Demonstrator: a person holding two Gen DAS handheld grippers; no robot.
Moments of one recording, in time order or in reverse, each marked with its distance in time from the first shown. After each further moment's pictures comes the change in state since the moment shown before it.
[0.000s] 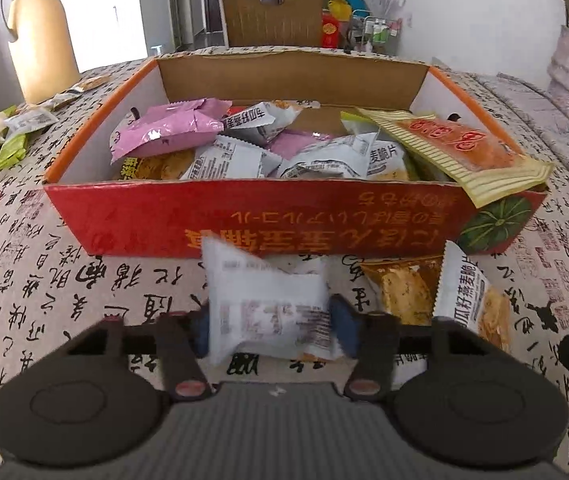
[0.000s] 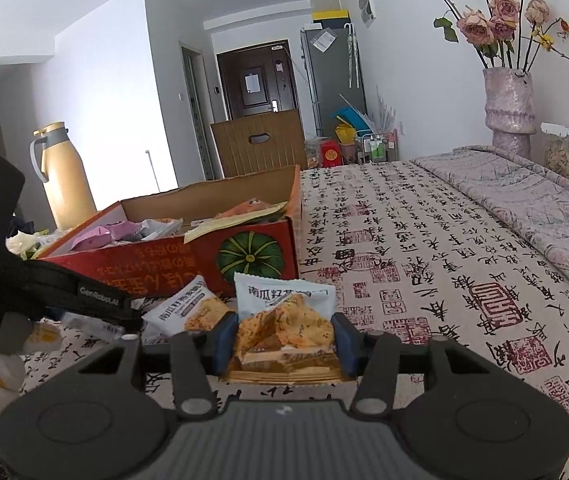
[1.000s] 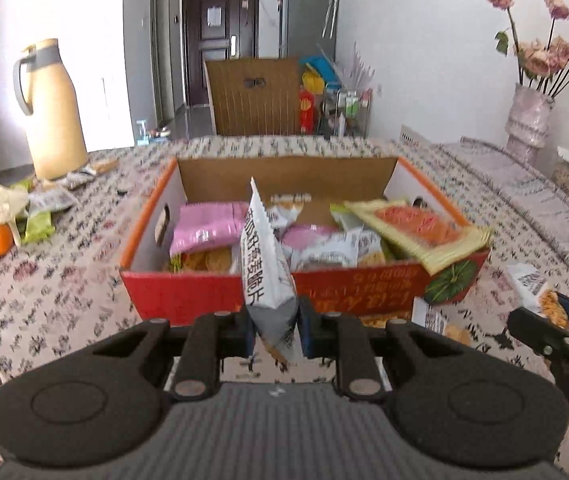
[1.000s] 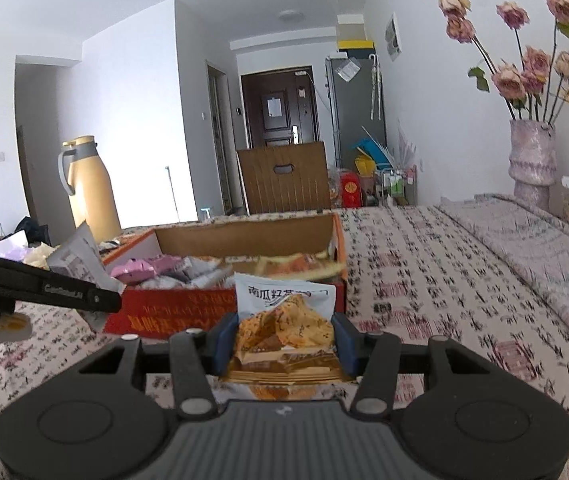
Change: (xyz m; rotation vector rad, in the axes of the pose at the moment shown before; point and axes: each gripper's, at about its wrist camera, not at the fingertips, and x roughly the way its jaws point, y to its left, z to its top) left arm -0.078 0.030 0.004 0.043 -0.244 -0.062; right arm -0.018 0.043 0.031 -0.075 -0.085 0.033
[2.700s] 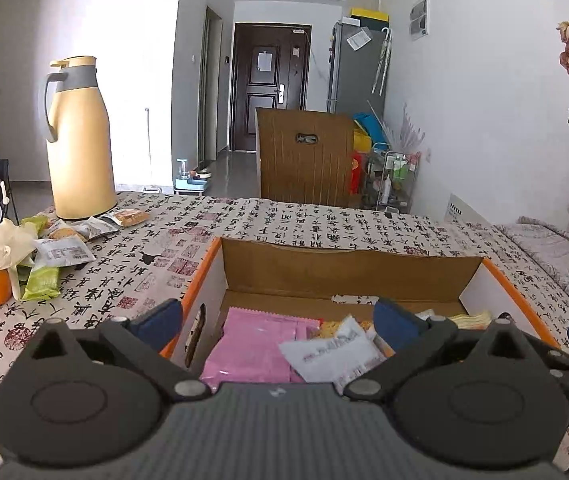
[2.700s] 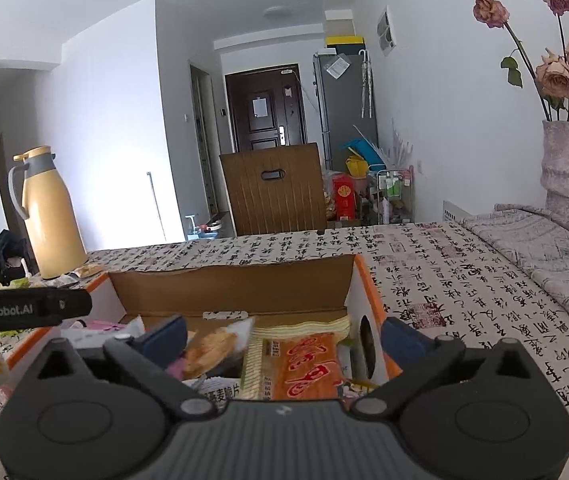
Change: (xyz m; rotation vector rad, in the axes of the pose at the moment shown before) left arm 0.078 0.043 0.058 -0.119 -0.157 0.099; right arm 0.142 0.010 0.060 0.031 0.004 -0.042
